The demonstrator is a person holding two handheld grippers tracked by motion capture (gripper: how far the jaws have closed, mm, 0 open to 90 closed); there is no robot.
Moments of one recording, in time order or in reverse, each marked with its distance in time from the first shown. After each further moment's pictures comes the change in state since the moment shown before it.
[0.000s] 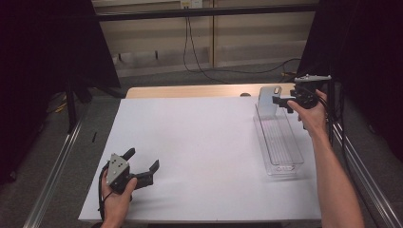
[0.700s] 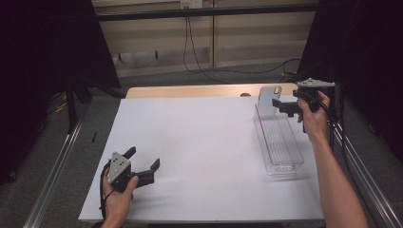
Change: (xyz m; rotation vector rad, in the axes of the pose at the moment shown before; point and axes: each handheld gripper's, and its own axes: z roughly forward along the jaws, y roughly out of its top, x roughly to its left) left arm 0.001 0.000 0.003 0.003 0.008 -0.001; right arm 0.010 -0.011 -0.012 -0.111 0.041 -0.042
